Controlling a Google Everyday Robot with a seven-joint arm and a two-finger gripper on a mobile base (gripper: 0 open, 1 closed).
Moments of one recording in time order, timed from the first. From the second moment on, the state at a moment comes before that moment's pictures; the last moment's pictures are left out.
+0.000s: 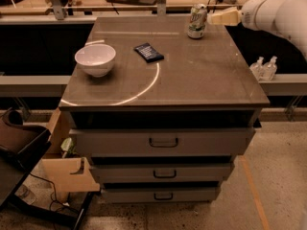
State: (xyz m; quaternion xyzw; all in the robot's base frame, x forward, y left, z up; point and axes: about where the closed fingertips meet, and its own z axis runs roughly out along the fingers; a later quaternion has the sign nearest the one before) arm 0.840 -0.279 0.987 -0.21 0.73 0.01 0.64
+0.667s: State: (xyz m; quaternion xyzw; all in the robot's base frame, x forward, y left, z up) arm 0.899 -0.254 0.972 -0.23 0.75 0.01 0.62
